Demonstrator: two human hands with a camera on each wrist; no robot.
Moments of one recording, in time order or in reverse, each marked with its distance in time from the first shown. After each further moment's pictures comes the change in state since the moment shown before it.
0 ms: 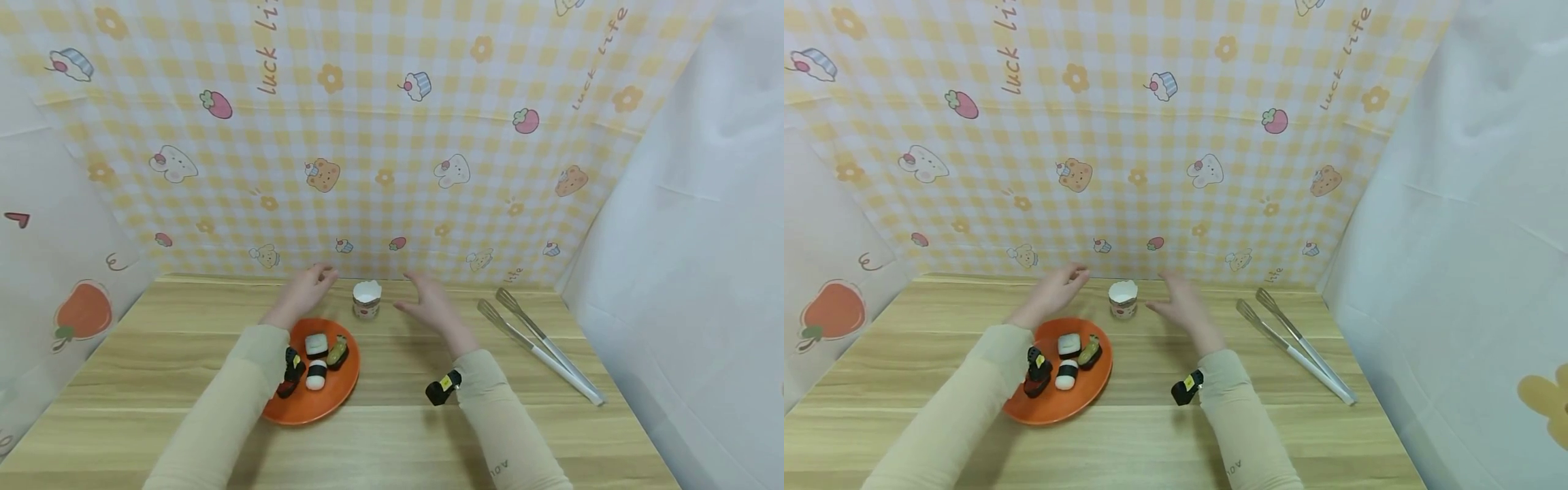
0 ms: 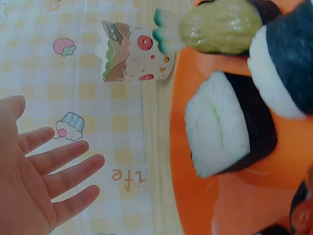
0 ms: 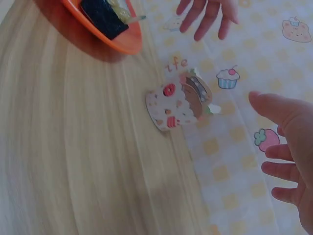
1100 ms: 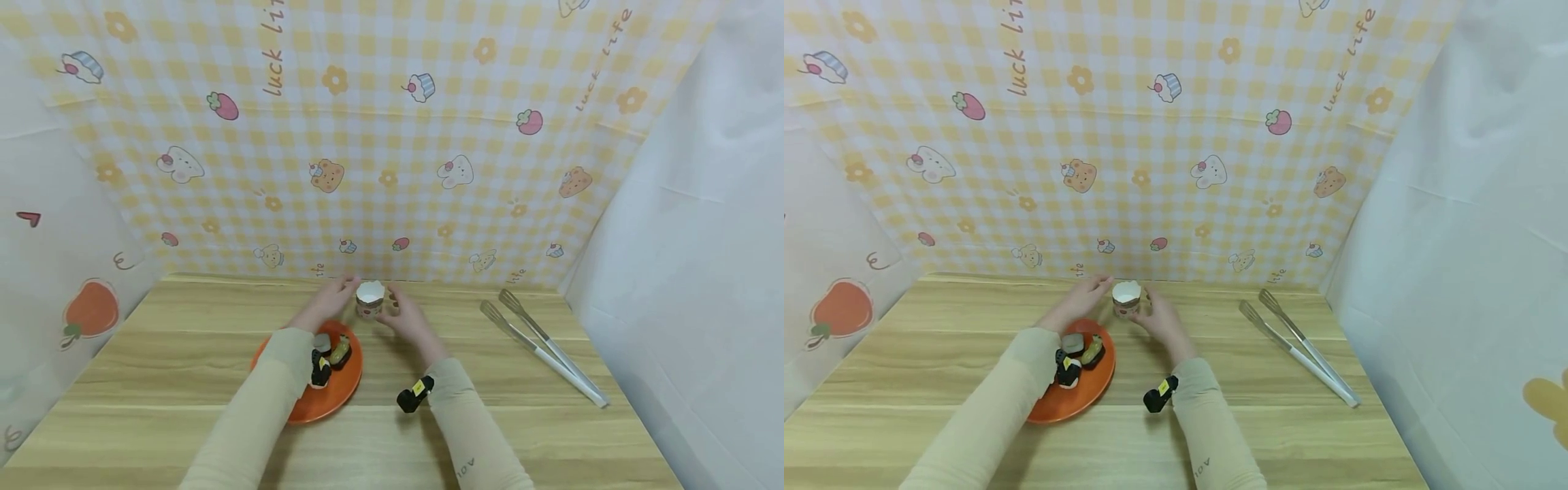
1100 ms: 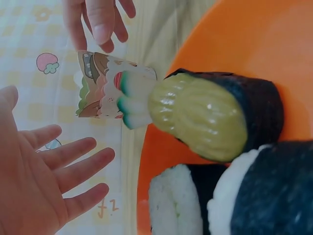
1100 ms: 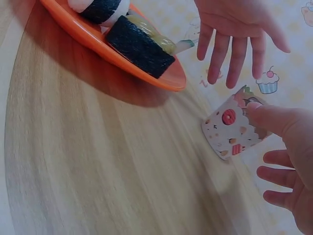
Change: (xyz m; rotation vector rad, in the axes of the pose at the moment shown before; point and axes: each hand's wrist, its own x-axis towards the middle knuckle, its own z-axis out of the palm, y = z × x) left_hand 0.010 0.005 0.042 -0.207 -0.120 -0.072; right_hand 0.009 -0.001 0.069 0.360 -0.044 0.148
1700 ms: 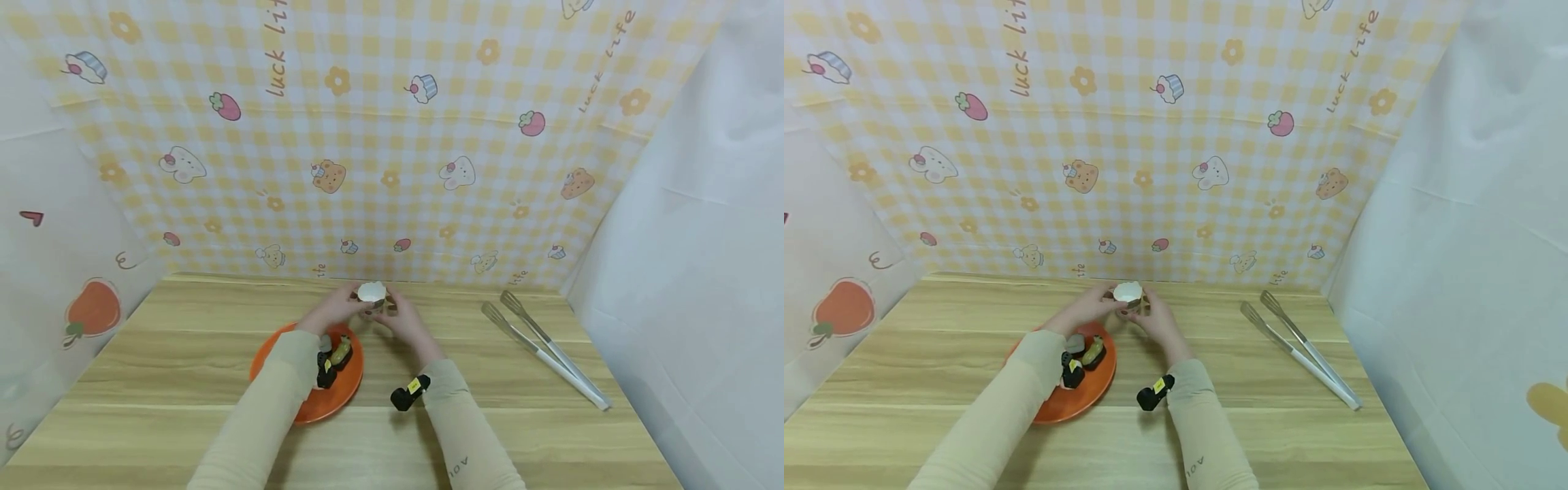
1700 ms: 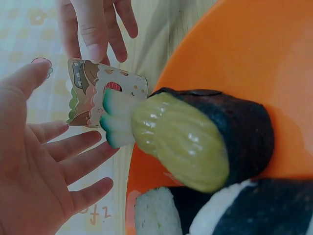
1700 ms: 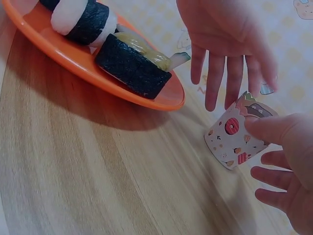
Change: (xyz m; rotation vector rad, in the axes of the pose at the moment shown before) left_hand 0.004 -0.001 0.012 -0.009 -0.072 0.074; right_hand 0.004 0.000 0.009 0.080 -0.010 -0.002
